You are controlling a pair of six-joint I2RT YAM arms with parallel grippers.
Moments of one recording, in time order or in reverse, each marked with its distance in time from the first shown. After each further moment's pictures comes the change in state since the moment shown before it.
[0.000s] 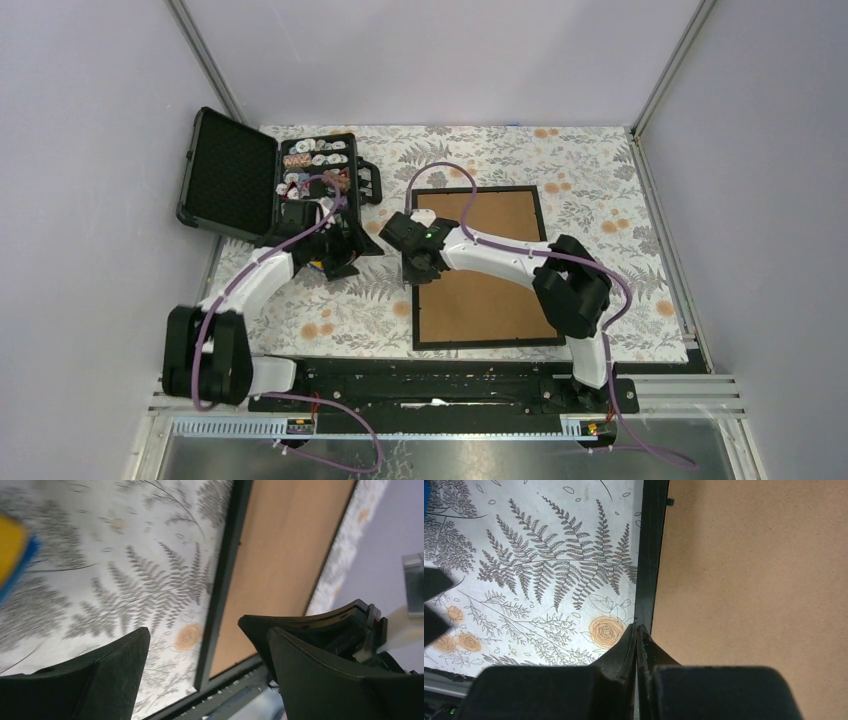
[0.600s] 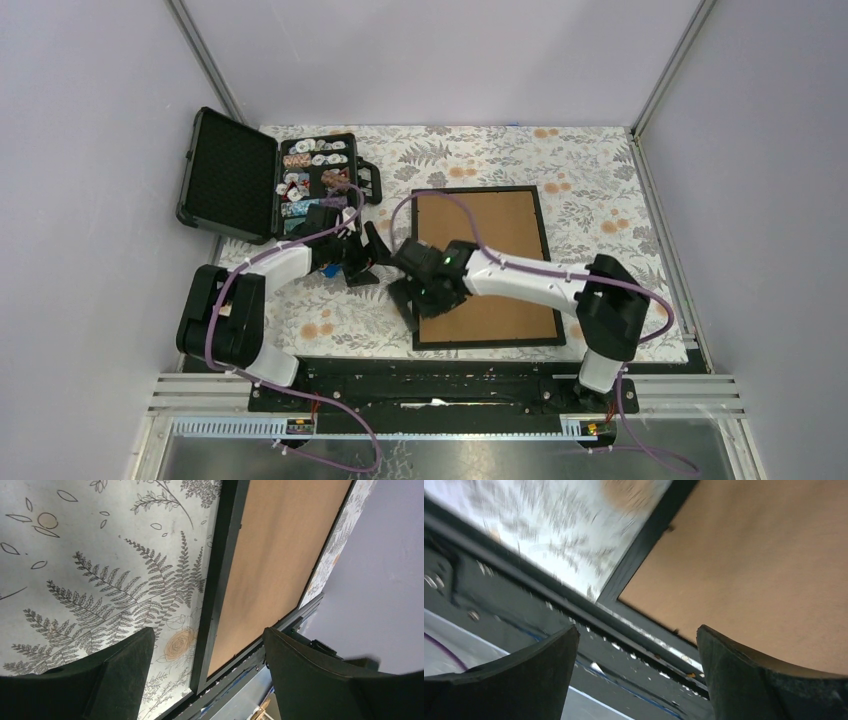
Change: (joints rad) left arm -0.084 0.235 -0.032 0.201 0.185 -0.041; right arm 0.057 -0.238 -0.196 -0.061 -0.233 -0.290
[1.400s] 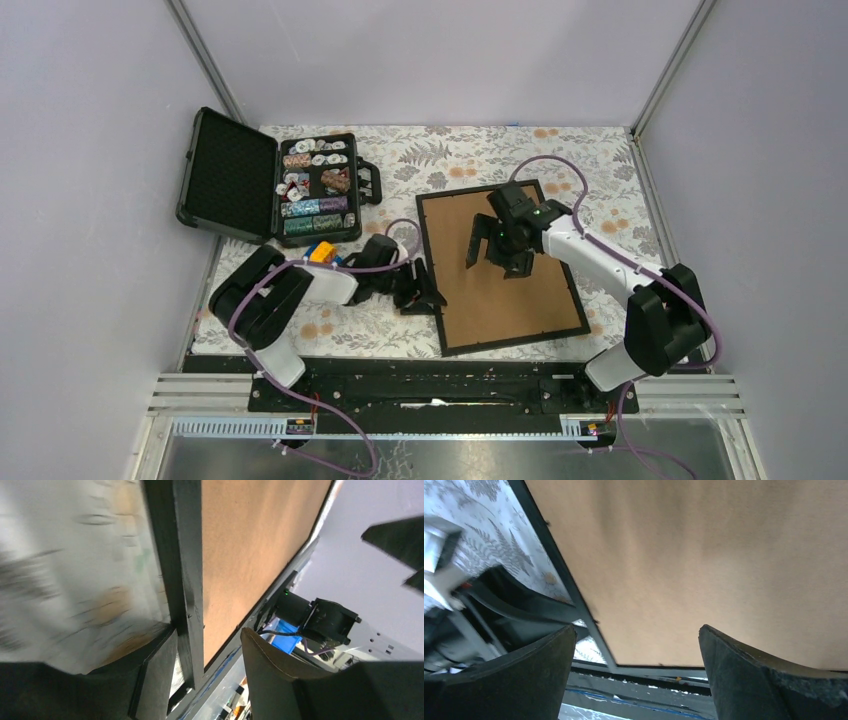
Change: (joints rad) left arm -0.381 0.166 -0.138 0.459 0.005 -0.309; right arm -0.451 -0.238 -0.207 0.014 -0.030 0.182
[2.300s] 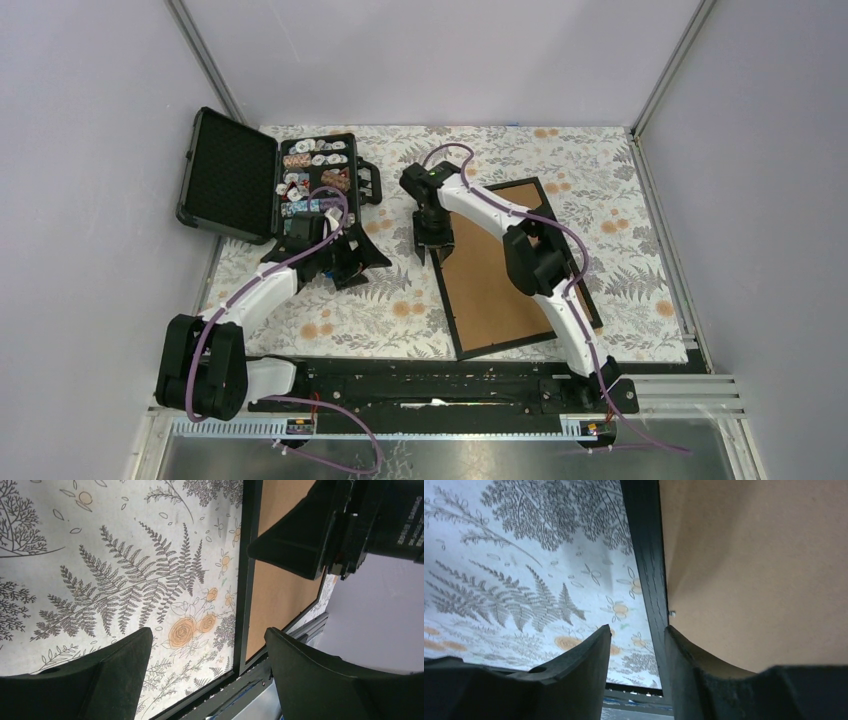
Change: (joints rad) left arm 0.394 -0.412 0.054 -0.499 -0.117 0.294; right arm 0.120 0.840 0.954 -0.441 -0.052 -0.128
